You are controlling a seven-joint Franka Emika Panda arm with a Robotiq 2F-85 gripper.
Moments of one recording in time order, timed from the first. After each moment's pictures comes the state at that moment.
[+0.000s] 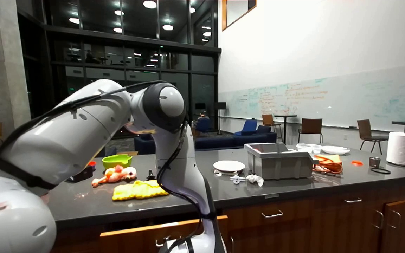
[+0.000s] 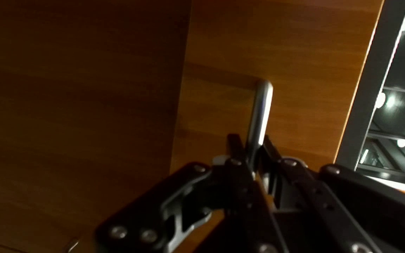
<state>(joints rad) -0.11 0.85 -0.29 -2.47 2.07 1.51 -1.74</state>
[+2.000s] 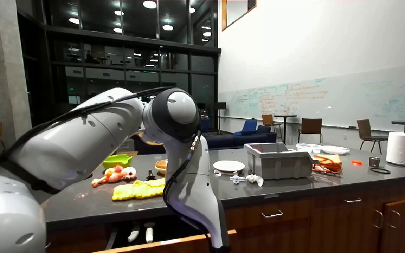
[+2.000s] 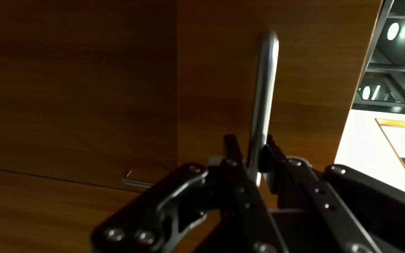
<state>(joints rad) -0.22 0.94 -0.43 -2.55 2.02 1.31 -1.74</state>
